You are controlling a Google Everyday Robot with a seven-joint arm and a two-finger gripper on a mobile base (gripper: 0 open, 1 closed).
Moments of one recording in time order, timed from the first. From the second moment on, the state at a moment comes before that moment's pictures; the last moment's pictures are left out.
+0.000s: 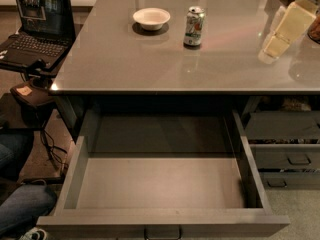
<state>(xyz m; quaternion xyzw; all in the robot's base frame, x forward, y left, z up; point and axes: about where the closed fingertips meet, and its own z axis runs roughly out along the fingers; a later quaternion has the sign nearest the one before) 0.547 -0.218 1.033 -0.60 0.76 0.01 0.27</state>
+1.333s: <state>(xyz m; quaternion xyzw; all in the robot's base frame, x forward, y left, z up) 0.655 -0.245 1.076 -0.52 0.71 0.05 0.47</state>
